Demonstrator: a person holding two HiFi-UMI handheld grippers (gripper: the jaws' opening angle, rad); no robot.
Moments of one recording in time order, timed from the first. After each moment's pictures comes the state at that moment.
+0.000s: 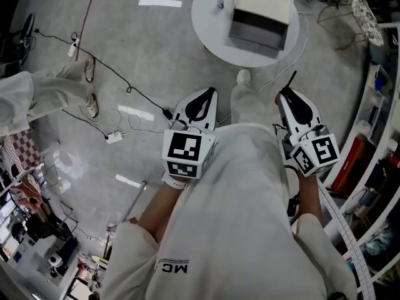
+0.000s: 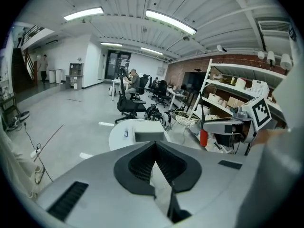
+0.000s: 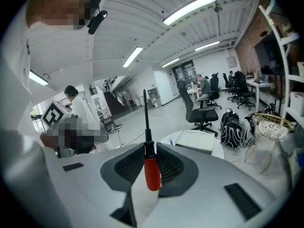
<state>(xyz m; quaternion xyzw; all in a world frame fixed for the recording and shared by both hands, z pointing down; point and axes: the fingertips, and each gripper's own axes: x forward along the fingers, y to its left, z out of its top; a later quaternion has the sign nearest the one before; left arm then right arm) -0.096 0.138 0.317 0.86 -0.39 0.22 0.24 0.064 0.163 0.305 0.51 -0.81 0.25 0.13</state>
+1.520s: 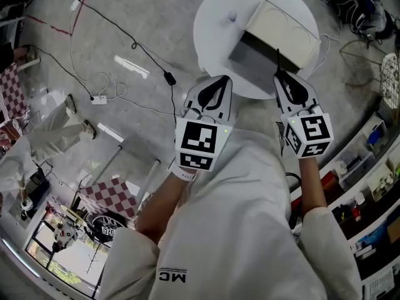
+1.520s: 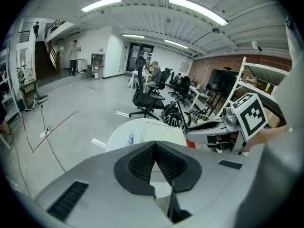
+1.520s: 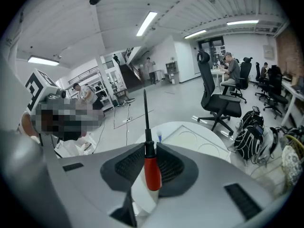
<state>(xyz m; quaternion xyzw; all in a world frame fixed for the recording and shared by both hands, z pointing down) -0.015 -0.021 0.381 0.79 -0.48 0.24 0.31 0.103 -0.047 0.411 0.37 -0.84 0.26 0.29</state>
